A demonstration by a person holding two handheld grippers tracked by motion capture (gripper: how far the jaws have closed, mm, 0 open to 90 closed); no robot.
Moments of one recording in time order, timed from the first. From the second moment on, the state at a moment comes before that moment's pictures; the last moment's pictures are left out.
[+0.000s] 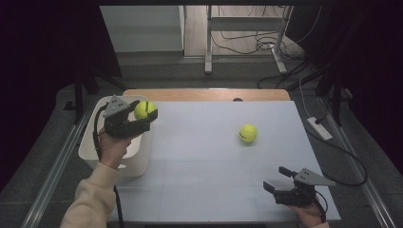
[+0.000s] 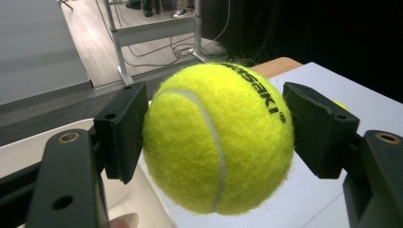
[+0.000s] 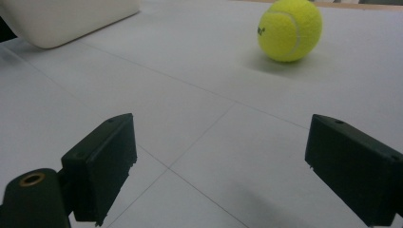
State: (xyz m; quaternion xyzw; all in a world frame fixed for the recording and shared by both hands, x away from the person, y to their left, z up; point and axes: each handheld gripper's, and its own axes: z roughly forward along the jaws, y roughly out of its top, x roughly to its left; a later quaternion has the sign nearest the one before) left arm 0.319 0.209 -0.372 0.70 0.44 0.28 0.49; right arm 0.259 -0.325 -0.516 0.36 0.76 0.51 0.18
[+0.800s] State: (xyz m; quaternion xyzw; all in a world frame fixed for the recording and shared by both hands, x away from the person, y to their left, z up) left arm 0.348 0.233 -0.371 0.69 0.49 0.29 0.45; right arm 0.259 -0.326 -0.516 0.36 0.76 0.51 0.18
